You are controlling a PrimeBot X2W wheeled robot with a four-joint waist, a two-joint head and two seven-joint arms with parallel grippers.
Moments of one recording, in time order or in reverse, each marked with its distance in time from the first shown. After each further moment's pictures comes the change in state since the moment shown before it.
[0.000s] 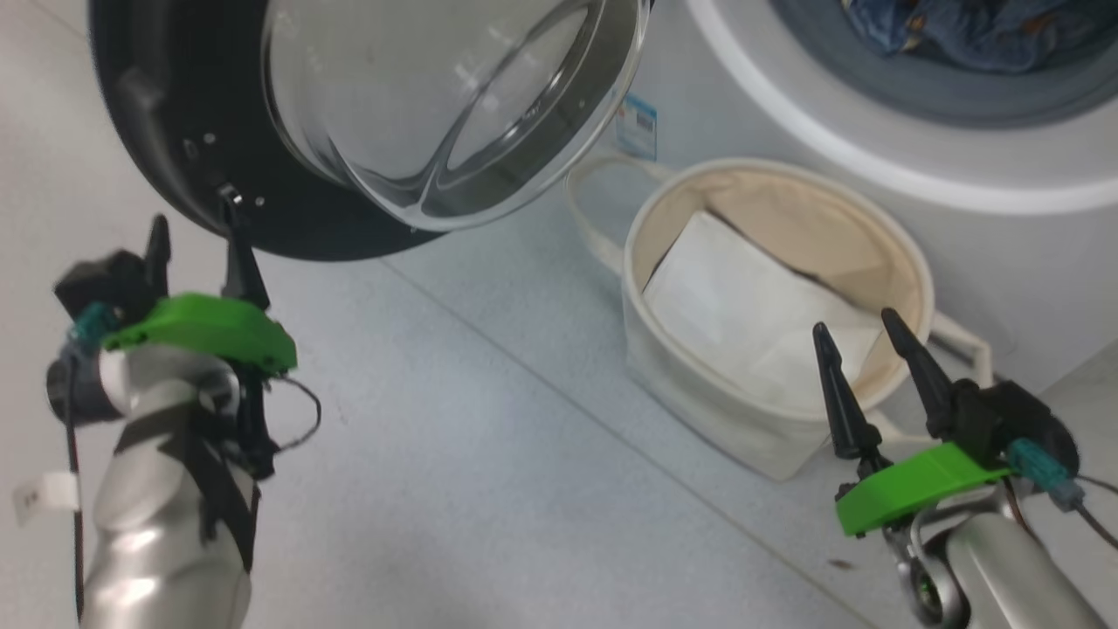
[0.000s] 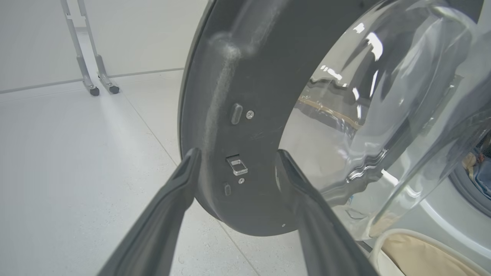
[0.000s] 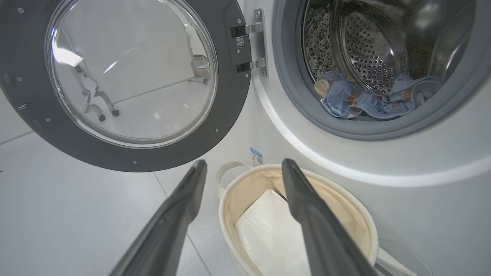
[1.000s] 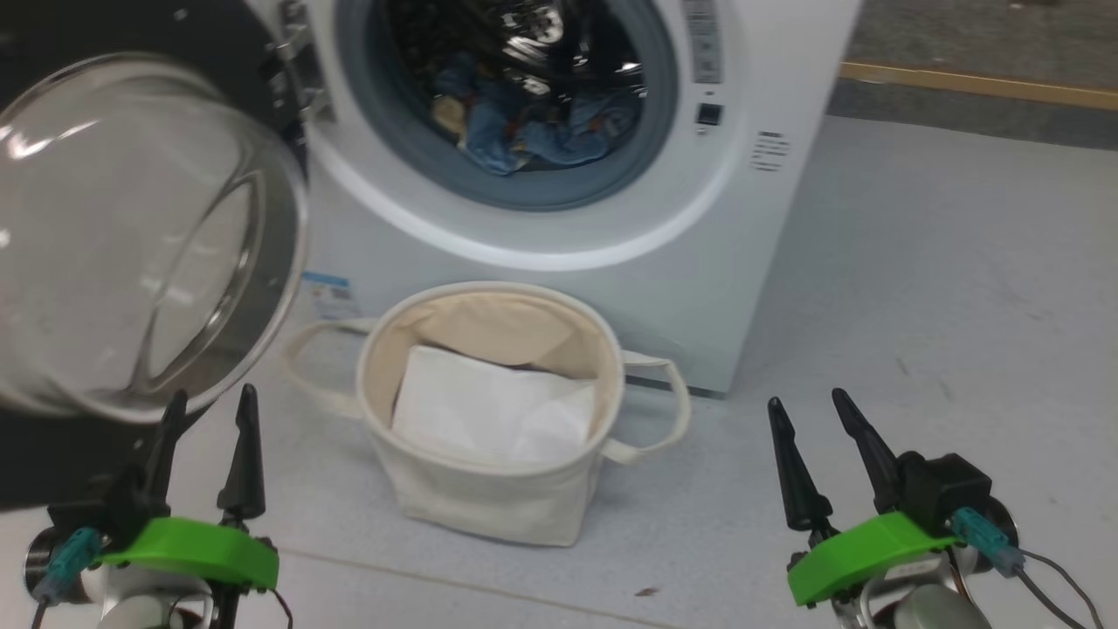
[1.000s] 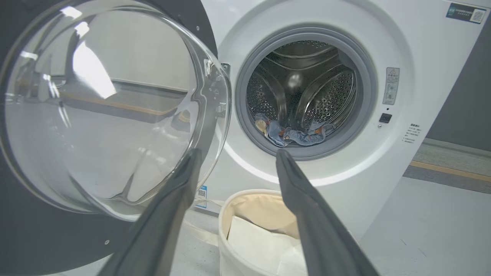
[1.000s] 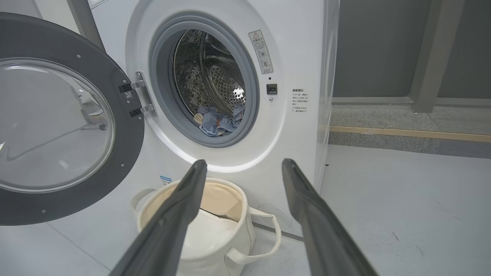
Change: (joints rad) left arm 0.543 0.089 -0.029 -0.478 0.012 -0.143 0.011; right arm 0.128 0.144 -0.023 0.012 -0.036 0.000 0.000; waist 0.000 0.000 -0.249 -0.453
